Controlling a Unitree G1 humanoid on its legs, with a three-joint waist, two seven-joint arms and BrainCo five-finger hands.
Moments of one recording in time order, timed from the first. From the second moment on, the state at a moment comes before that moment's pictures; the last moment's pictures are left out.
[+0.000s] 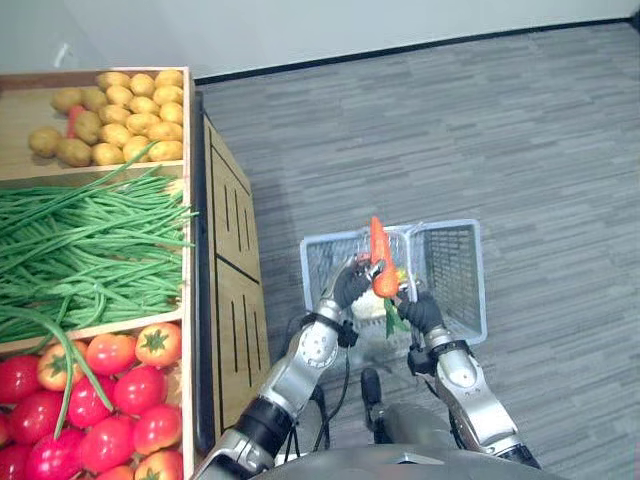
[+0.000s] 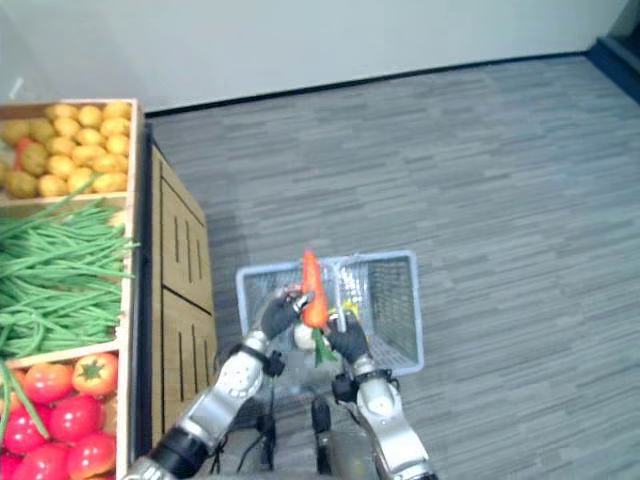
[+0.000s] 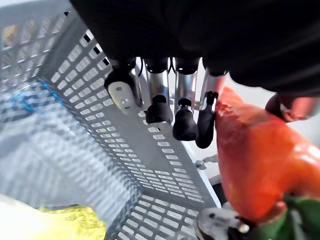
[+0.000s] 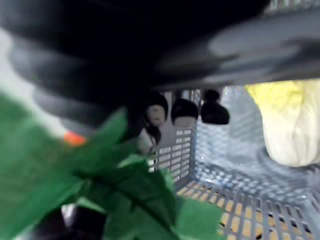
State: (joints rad) left arm -0.18 0.07 -0.44 0.33 0.41 -0.16 0.20; right arm 0.19 -0.09 0.33 -0.08 0.14 -0.01 -0.04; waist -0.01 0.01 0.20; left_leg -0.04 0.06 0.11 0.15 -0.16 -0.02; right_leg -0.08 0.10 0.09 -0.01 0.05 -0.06
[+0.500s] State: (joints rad) left arm -0.06 0.09 -0.41 0.39 0.41 -0.09 0.20; right arm 0.35 -0.03 0.16 -0.06 0.26 -0.01 -0.02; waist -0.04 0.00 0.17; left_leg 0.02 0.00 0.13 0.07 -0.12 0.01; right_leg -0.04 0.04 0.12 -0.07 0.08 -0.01
